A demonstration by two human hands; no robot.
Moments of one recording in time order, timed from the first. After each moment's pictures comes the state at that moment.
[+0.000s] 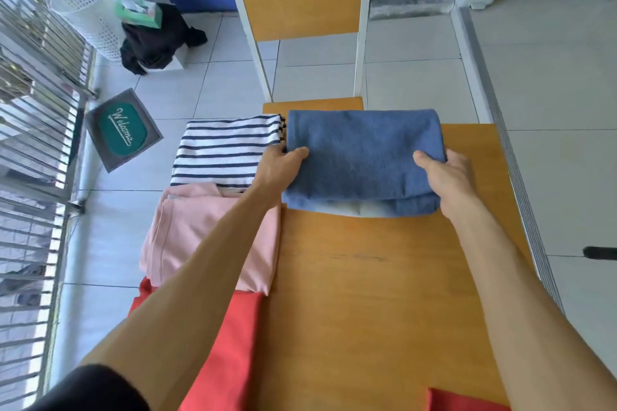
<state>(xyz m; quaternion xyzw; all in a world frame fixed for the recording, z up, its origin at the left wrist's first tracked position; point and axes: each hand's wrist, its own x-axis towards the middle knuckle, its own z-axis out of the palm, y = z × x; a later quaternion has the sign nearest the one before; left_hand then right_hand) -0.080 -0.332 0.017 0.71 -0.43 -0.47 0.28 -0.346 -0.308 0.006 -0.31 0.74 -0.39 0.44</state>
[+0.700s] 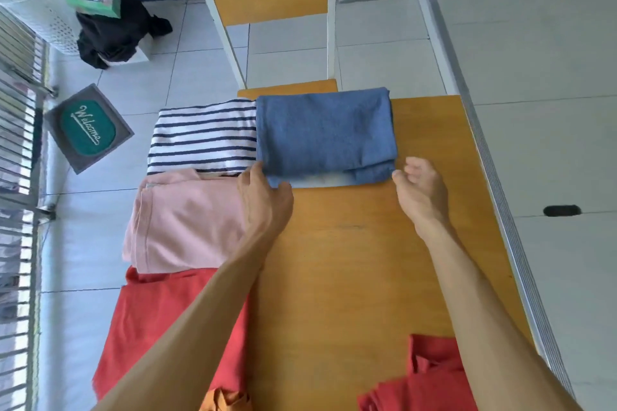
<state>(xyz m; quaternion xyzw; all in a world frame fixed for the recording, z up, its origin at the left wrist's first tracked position) -0.091 -0.242 -0.007 0.76 -0.51 -0.32 0.26 -0.332 -0.228 -0.010 -0.35 0.80 -0.33 0.36</state>
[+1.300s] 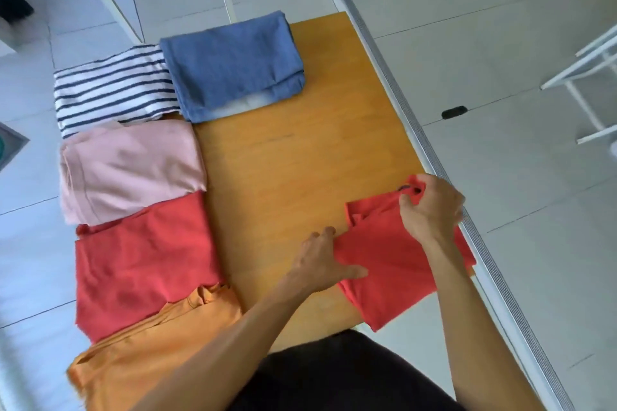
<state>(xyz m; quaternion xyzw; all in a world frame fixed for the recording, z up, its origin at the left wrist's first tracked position) -0.162 0.021 -0.019 0.49 -0.69 -0.51 -0.15 -0.366 0.051 0.003 -0.25 0.94 -0.14 0.18</state>
